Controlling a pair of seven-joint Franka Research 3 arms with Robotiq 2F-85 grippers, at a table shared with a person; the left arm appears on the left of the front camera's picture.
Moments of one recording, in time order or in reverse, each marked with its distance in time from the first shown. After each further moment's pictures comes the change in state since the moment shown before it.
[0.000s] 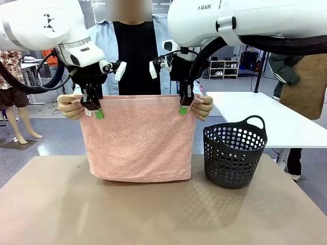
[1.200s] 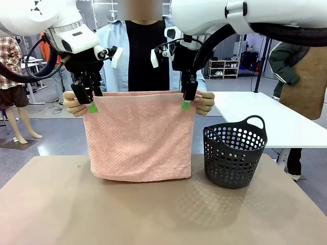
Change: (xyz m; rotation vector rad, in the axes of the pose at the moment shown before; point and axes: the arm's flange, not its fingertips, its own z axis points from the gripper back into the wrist) left arm 0.004 -0.016 0.045 0.077 -0.009 -0.012; right arm -0.002 0.011 0.041 -0.084 -0.023 -0.025
